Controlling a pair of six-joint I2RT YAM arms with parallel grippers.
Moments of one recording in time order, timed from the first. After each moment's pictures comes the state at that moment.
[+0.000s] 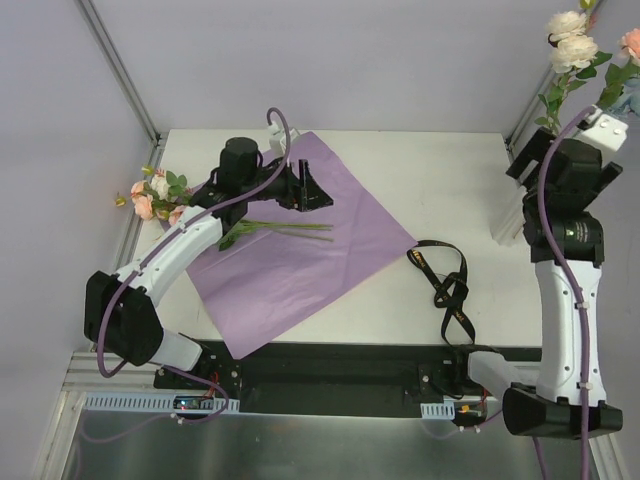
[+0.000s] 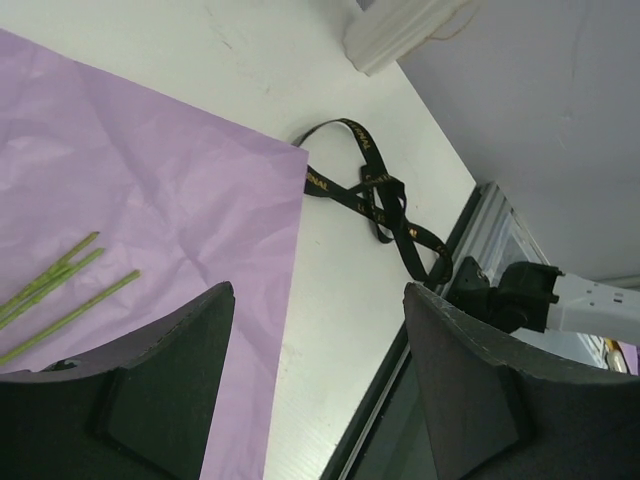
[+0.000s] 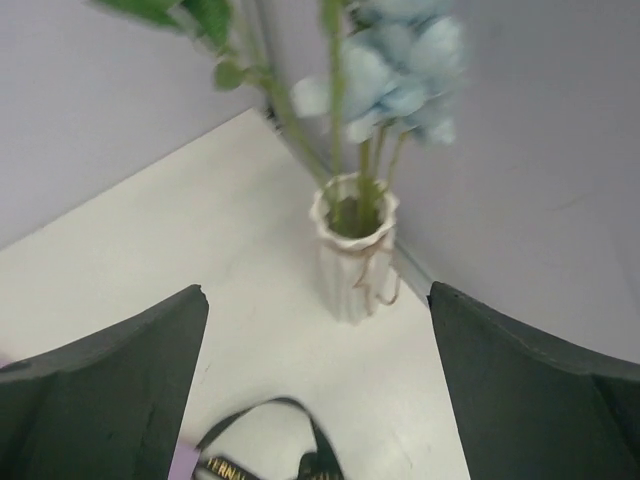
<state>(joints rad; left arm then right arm) -0.45 1.43 1.20 -0.14 0.70 -0.47 -0.07 1.06 1.44 -0.64 0.54 0.22</state>
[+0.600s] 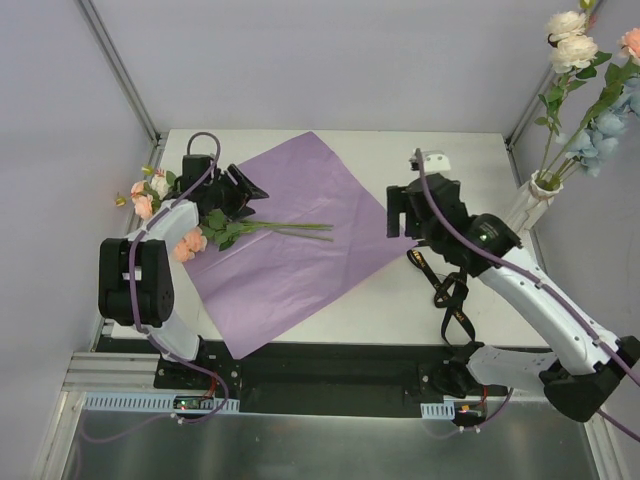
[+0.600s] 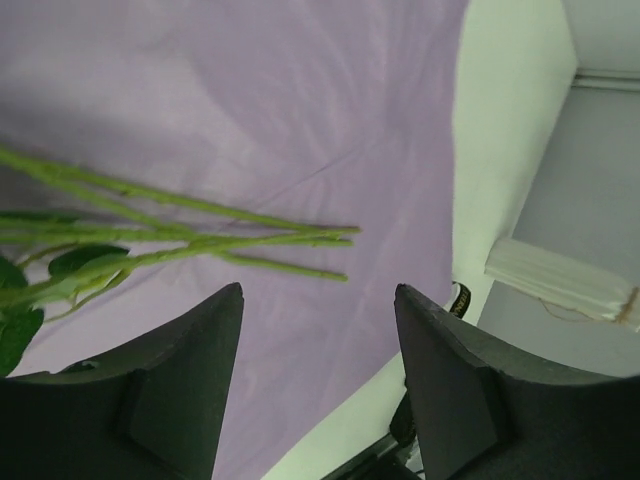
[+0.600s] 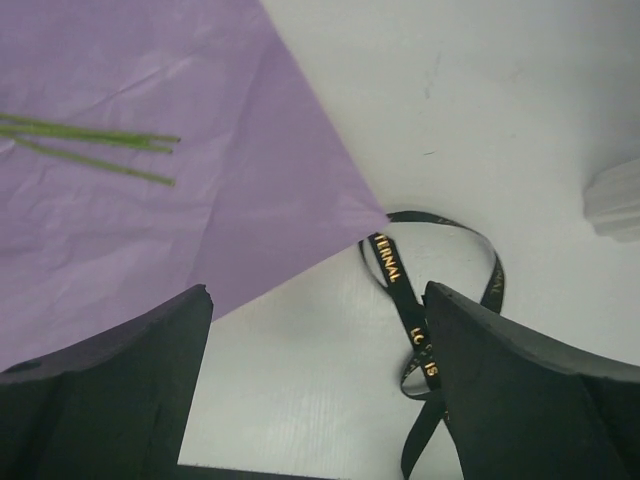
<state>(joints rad) -0.04 1.62 1.10 -0.18 0.52 -0.84 0.69 1.13 1.32 -0.86 0.51 0.32</state>
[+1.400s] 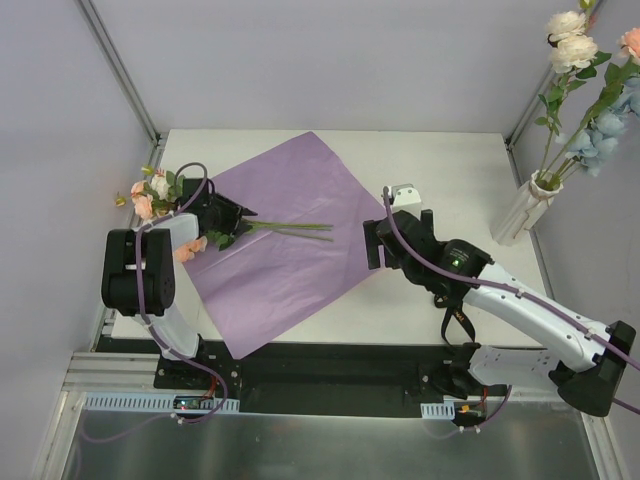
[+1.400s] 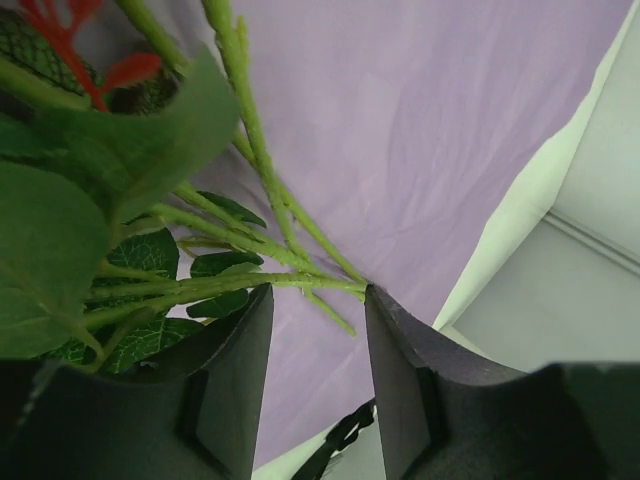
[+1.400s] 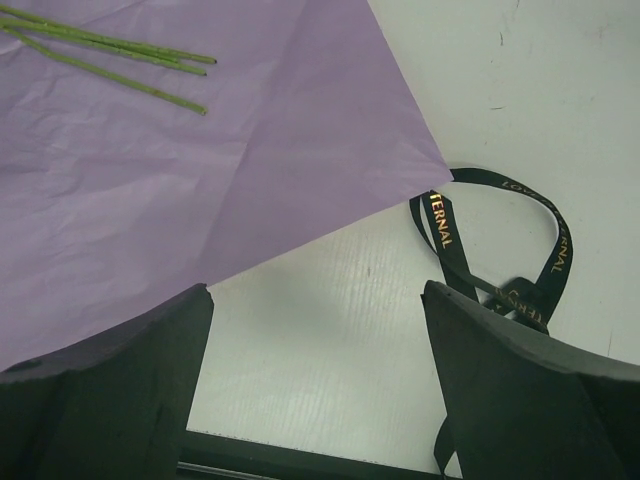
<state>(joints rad) 0.01 1.69 0.90 -0.08 0.40 -1.18 0.95 1.12 1.11 -0.80 0.60 0.45</state>
